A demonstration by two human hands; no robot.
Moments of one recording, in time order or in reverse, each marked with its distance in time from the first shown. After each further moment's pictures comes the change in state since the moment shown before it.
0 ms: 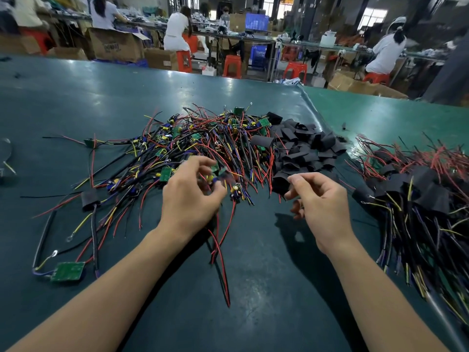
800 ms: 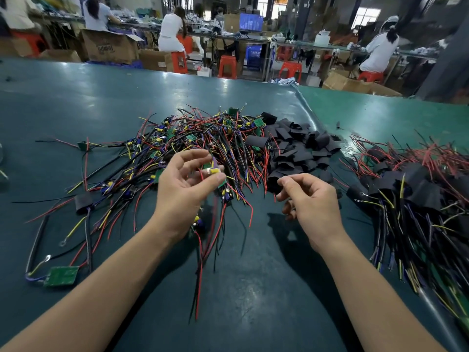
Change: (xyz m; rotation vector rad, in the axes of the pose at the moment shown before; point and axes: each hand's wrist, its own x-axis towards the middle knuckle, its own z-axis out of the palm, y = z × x) left_hand 0.004 0.012 -0.006 -0.880 -0.076 -0.305; right_hand 0.001 0.003 0.002 0.010 -0.047 0.032
